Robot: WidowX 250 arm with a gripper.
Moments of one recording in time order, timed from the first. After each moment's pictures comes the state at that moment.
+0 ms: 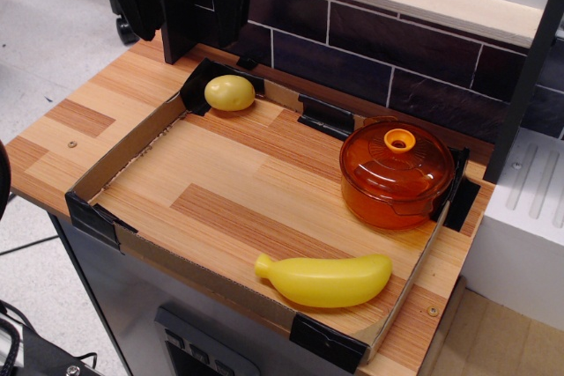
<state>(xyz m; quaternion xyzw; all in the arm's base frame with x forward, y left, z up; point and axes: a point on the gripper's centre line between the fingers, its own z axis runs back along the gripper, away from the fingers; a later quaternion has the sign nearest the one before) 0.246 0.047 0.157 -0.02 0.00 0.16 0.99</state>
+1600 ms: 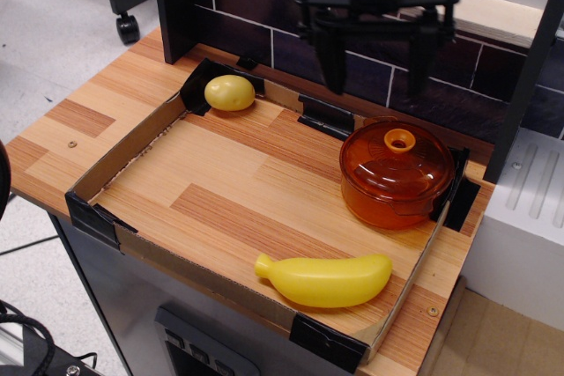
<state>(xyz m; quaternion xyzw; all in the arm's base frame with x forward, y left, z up) 0.317 -0.056 0.101 -0.06 0.03 0.15 0.99</state>
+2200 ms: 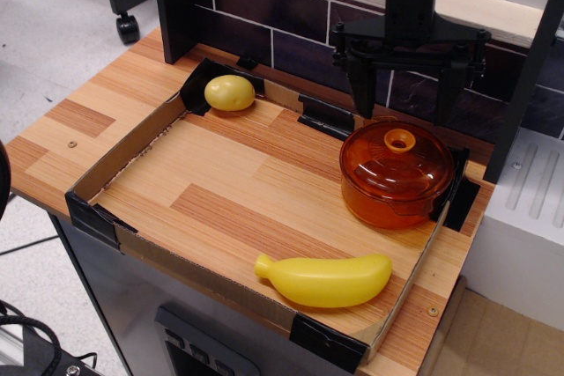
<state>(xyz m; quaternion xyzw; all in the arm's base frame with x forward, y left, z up) 0.327 -0.072 0.082 -0.05 0.01 0.13 0.99</state>
